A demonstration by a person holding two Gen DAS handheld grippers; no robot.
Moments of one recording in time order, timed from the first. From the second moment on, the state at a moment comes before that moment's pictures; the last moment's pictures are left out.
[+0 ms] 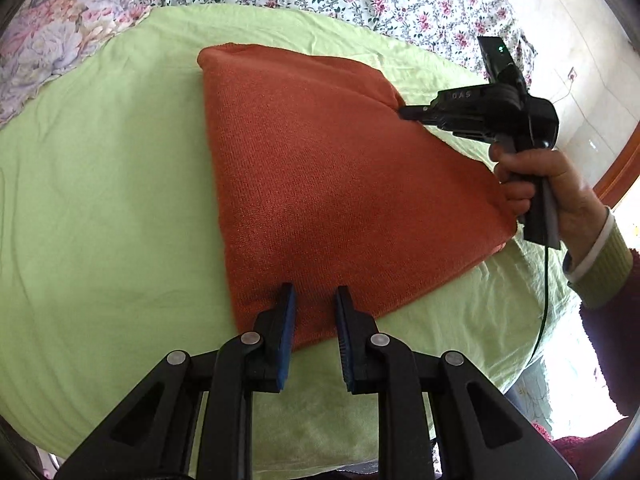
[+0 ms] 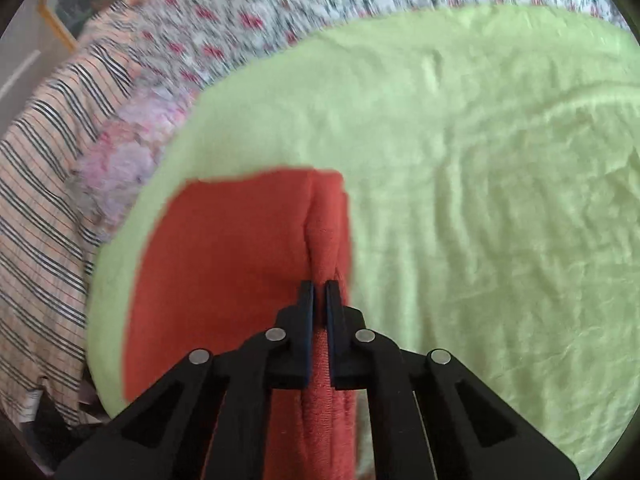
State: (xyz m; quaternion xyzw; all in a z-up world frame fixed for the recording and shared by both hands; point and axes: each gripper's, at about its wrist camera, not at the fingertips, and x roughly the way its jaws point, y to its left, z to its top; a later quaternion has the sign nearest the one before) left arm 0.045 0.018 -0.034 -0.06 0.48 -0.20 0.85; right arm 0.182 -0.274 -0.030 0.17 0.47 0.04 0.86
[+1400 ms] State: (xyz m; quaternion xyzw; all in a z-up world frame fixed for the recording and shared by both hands) left arm 0.028 0.028 -0.012 -0.07 0.49 -0.17 0.85; right arm 0.011 -0.236 -0.006 0.15 0.46 0.03 0.87
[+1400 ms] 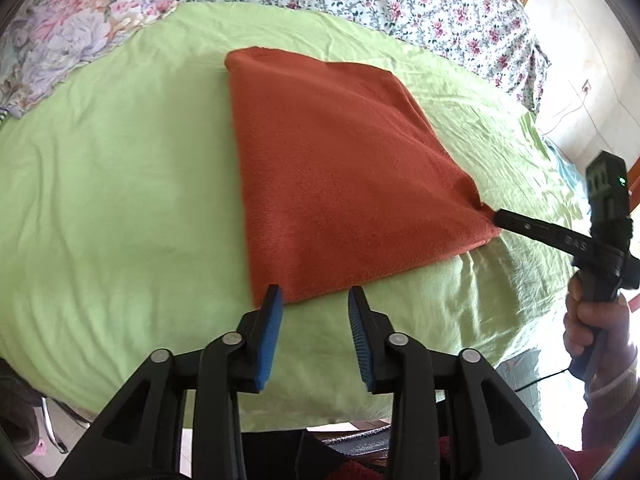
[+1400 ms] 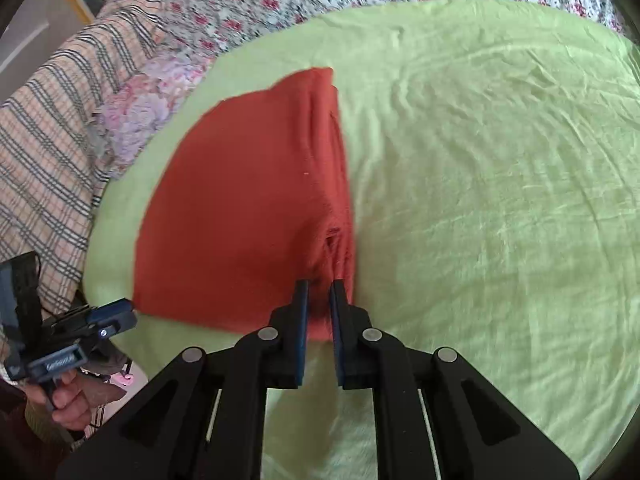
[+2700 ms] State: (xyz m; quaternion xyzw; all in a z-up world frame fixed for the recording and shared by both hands) left arm 0.016 0.037 0.012 0.02 0.46 -0.07 0.88; right arm -0.020 -0.178 0.008 0.06 0.47 0.06 0.88
